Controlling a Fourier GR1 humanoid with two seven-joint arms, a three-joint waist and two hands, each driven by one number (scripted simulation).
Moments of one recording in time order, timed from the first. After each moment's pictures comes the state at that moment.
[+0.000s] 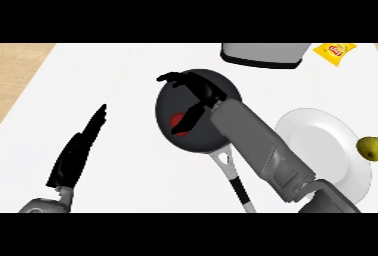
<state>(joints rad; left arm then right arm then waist) -0.05 0.34 -0.22 -1.56 -0.05 0.13 0.14 -1.08 0.00 0.53 -0.42 -0.06 0.03 -0.28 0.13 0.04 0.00</state>
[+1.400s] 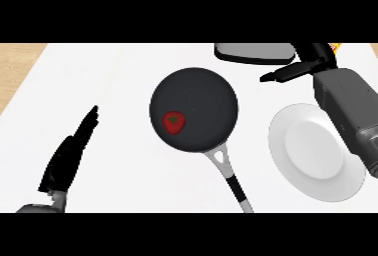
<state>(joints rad) -0.02 0.34 -0.18 -1.59 -0.05 0.13 0.14 -1.14 -0.40 0.20 -0.12 -0.27 0.18 -0.59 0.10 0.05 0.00</state>
